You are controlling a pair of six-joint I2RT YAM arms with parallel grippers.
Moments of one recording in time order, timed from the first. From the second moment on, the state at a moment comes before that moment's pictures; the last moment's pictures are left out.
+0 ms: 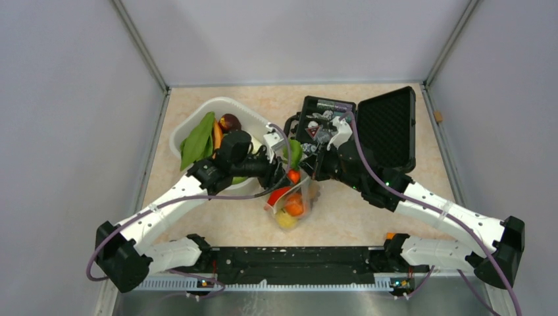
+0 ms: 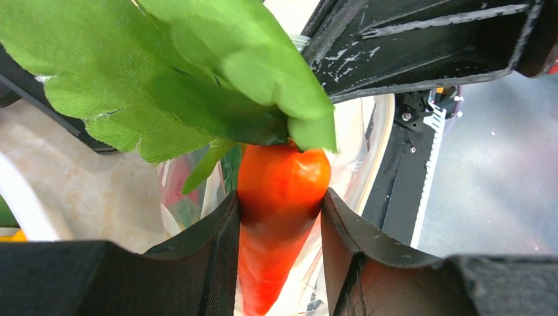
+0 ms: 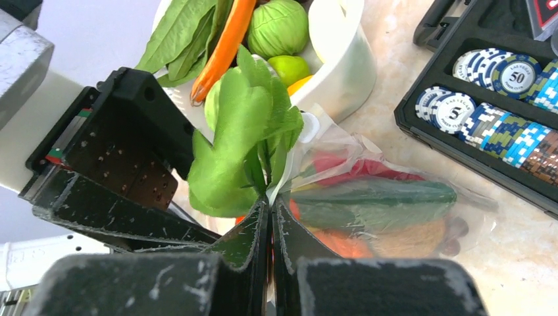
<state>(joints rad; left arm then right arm) -0.68 1.14 0.93 -0.31 0.62 -0.08 0.95 1.04 0.94 -0.24 0.17 0.71</state>
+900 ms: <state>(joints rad) -0.79 1.32 1.00 -0.40 0.35 -0.05 0.95 0.99 0.91 -0.26 0.30 0.76</state>
